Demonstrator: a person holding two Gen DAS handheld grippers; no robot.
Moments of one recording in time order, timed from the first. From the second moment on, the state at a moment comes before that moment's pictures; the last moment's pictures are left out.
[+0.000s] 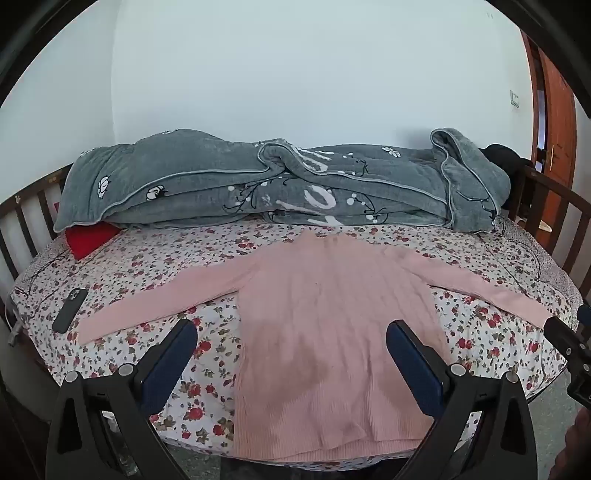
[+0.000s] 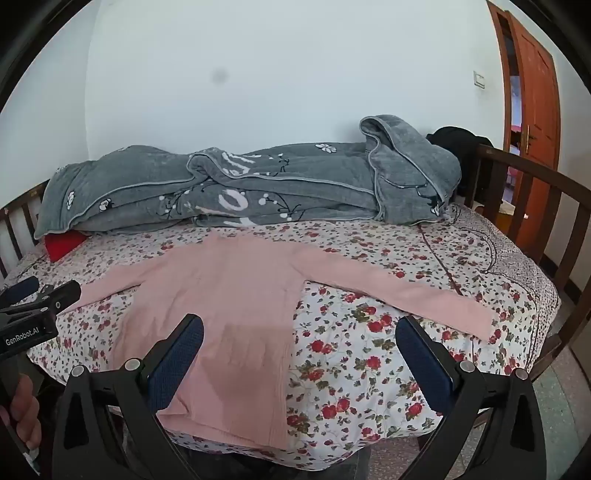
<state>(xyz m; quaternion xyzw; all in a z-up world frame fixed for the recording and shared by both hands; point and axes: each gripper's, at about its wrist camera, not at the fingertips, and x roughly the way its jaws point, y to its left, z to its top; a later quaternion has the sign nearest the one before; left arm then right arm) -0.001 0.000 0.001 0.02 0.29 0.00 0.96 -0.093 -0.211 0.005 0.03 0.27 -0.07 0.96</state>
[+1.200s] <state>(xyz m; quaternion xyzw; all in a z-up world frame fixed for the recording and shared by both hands) -0.006 0.000 0.004 0.00 0.29 0.00 0.96 -0.105 -0.209 0.012 0.03 0.26 -0.07 0.96</state>
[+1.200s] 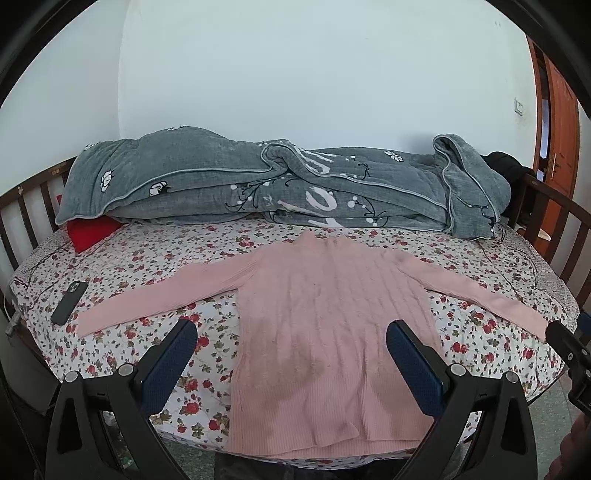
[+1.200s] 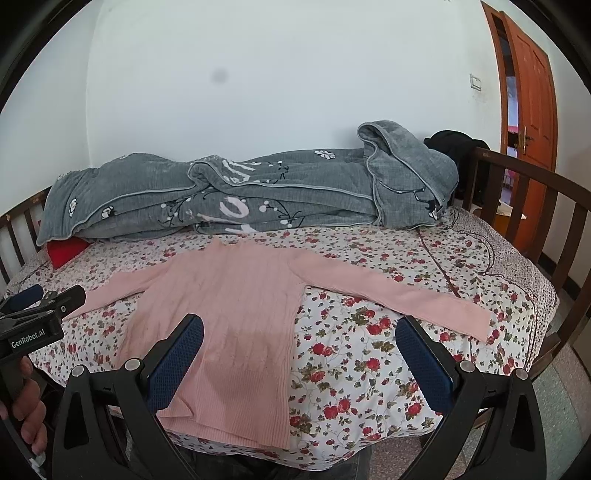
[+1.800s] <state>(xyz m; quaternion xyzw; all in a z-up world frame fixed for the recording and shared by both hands) -0.007 -0.002 0.005 0.00 0.29 0.00 0.96 -0.106 -0.209 0.015 0.04 0.25 -0.06 0.96</state>
